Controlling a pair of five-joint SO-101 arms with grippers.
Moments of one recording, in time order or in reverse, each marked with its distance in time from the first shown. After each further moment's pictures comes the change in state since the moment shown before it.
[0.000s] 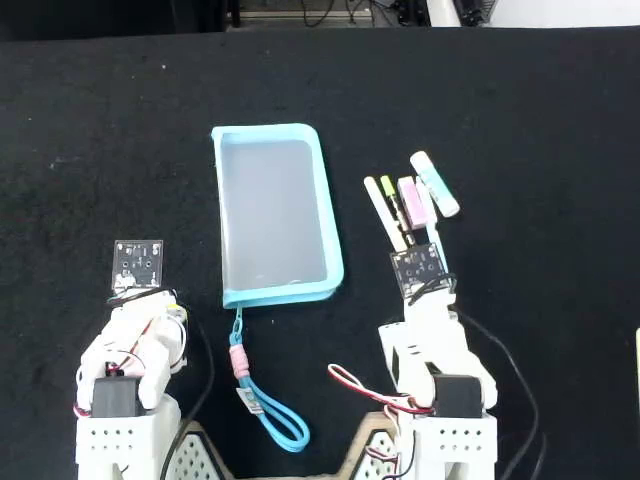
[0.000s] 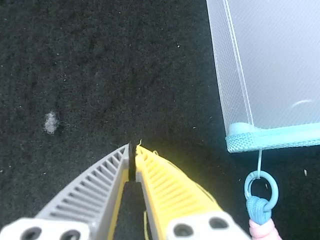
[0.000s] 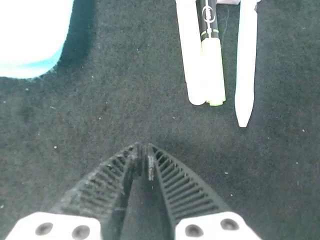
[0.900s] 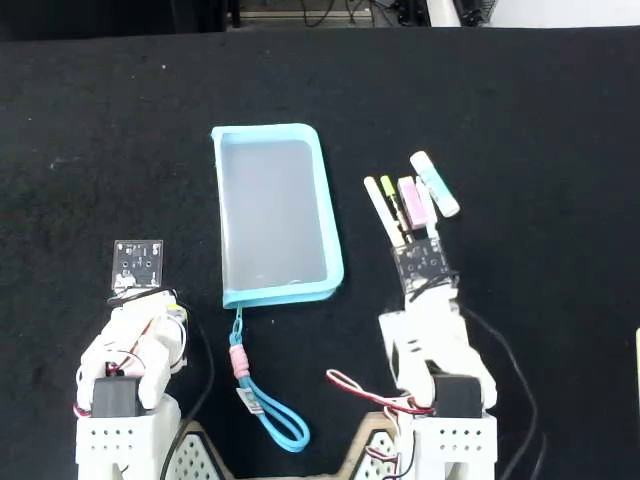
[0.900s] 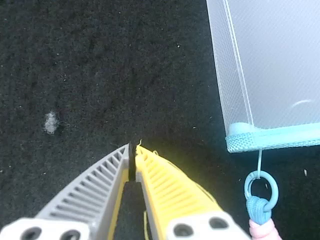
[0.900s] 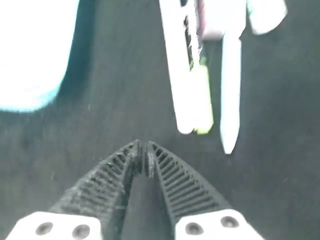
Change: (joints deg) left arm 0.0 0.0 0.0 0.0 0.0; right arm -0.2 0.0 0.0 -9.0 -0.3
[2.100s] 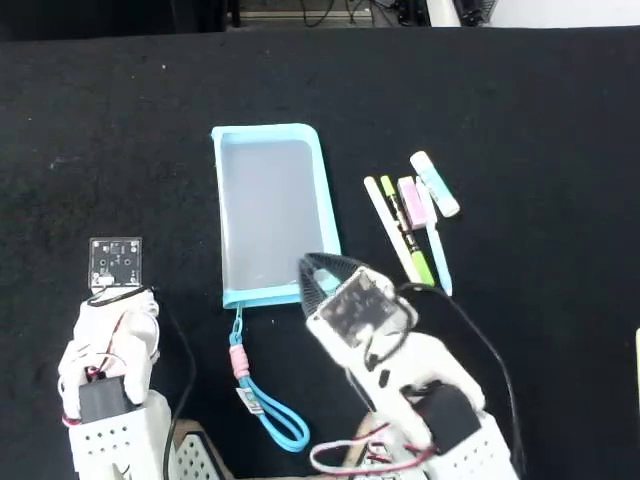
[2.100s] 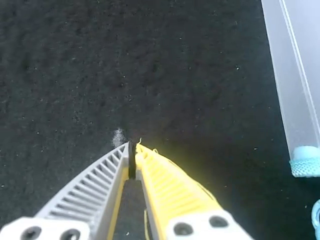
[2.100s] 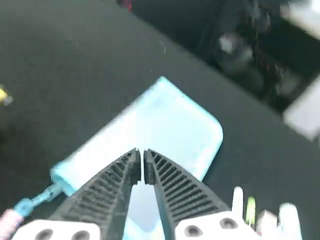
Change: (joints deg) left arm -12.3 0.0 0.0 -5.7 -11.6; right arm -34.0 0.0 -15.3 -15.5 5.9
